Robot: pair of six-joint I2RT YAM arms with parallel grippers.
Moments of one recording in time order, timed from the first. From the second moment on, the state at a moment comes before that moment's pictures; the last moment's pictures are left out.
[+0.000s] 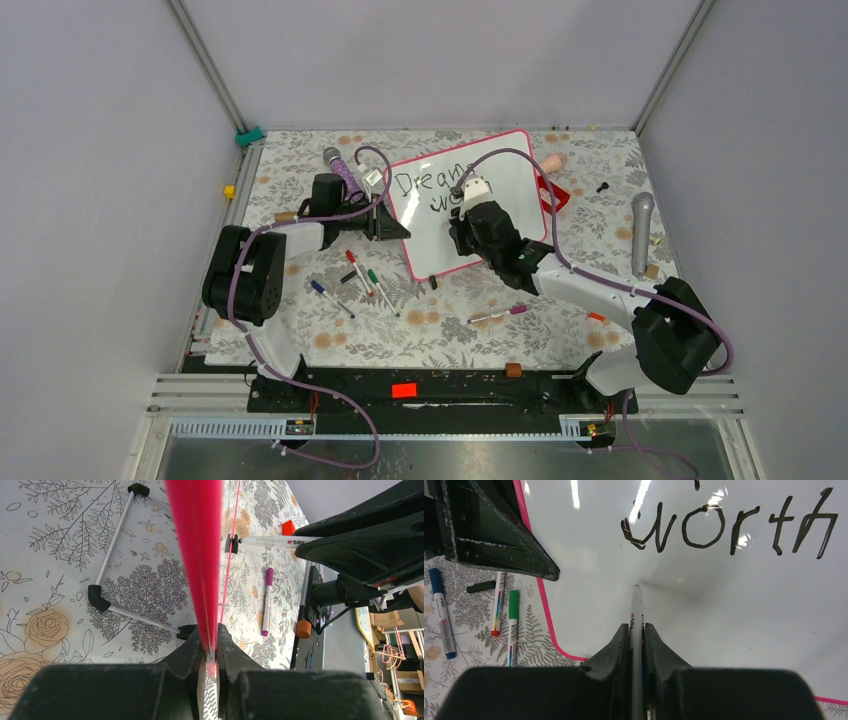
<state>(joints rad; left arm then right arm) -0.20 1.78 0.92 0.28 1.07 -0.27 0.78 1.43 0.88 0.06 0.23 0.19</state>
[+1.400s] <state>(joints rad) -0.20 1.78 0.92 0.28 1.07 -0.27 0.83 1.47 1.02 -0.08 0.35 0.22</state>
